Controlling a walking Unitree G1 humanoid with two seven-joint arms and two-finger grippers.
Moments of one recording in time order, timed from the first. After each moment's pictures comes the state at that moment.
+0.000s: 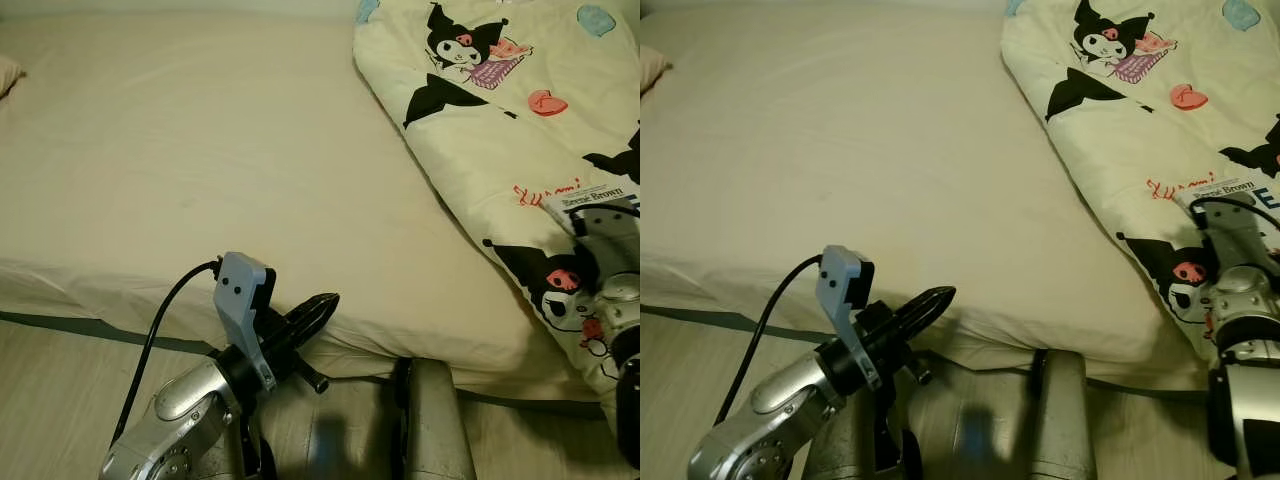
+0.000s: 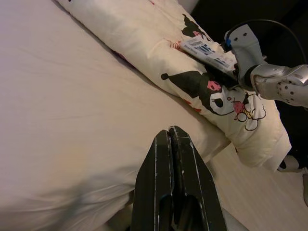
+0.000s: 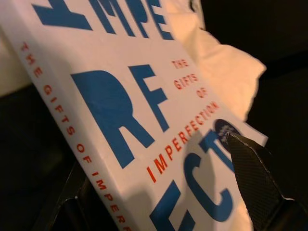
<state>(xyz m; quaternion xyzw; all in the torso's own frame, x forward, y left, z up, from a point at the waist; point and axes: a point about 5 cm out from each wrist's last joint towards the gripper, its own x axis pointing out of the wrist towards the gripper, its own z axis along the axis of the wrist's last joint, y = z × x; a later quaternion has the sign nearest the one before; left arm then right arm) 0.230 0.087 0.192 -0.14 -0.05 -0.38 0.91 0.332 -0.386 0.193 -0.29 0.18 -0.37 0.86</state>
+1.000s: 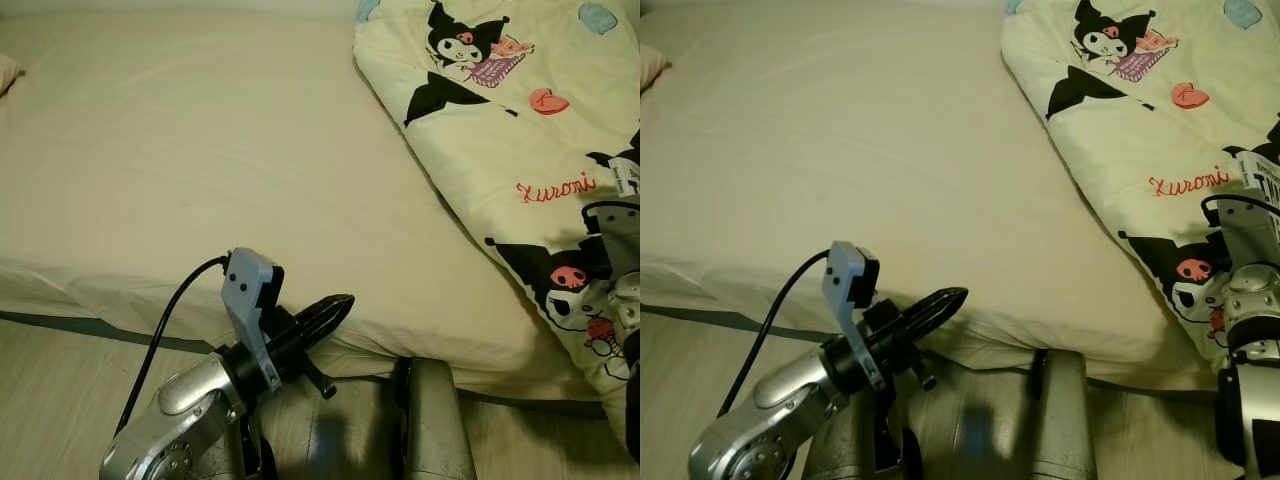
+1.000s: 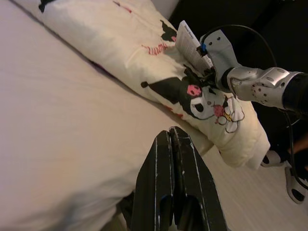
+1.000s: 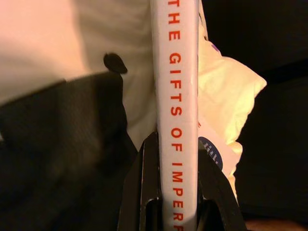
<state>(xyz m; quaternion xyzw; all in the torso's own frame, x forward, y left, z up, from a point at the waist) 0.233 0.082 0.202 -0.13 -0.07 -0.42 0.89 0.342 -0.376 0.200 -0.29 0.17 -0.34 0.88</state>
